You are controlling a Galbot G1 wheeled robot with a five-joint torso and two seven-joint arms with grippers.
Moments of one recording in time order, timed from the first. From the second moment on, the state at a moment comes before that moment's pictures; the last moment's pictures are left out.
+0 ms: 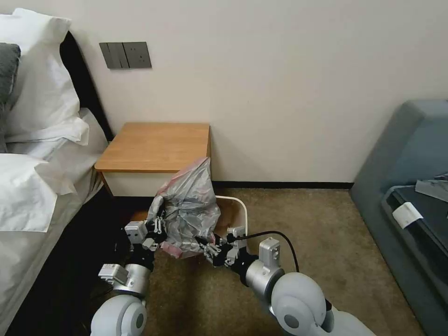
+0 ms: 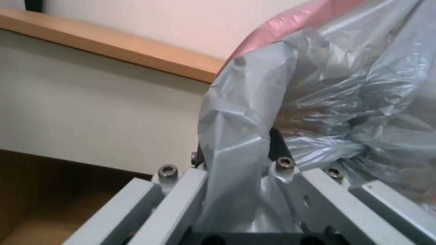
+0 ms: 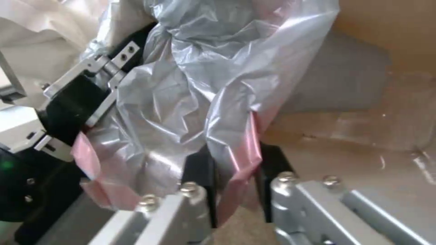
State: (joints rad) left arm 1.53 -1.40 -0.54 -2.08 -0.43 -0.11 0.07; right arm -1.14 1.08 -0.14 2.20 0.78 -0.50 0.26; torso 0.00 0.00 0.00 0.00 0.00
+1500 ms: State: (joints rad) left arm 1.53 -1.45 -0.56 -2.12 -0.40 0.10 -0.16; right arm -1.44 1.05 -0.07 2.32 0.38 -0.32 0.21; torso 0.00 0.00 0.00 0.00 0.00
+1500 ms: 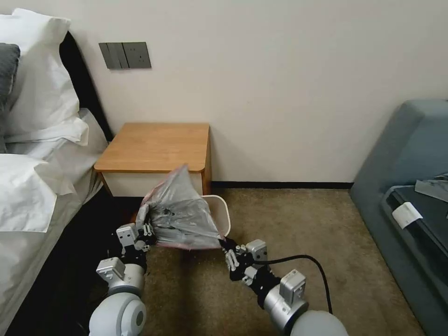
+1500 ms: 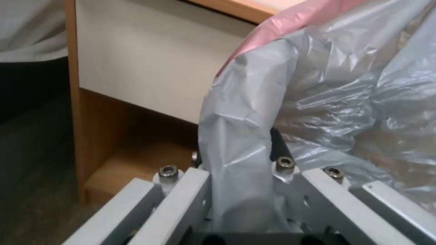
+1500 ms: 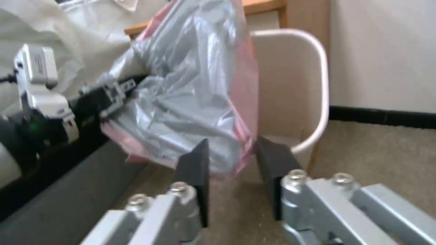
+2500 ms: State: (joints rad) left arm 1.53 -1.41 -0.57 -2.06 -0.61 -0.10 0.18; right arm -1.22 1.01 0.00 2.47 0.97 -0.38 0.35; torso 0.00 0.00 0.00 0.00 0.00
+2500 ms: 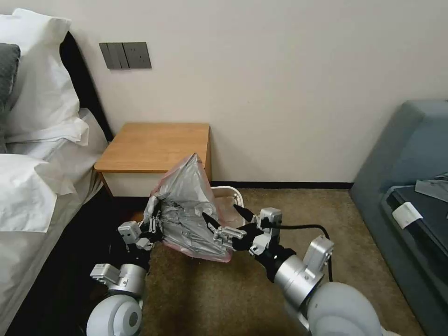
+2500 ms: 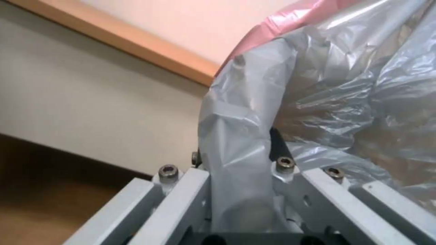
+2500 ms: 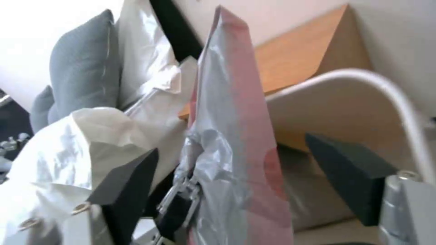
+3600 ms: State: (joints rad) left arm 1.52 -1.42 -0.58 -2.00 -0.65 -0.14 0.30; right arm -1.26 1.03 0.00 2.45 0.87 -0.36 0.26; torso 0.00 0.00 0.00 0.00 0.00
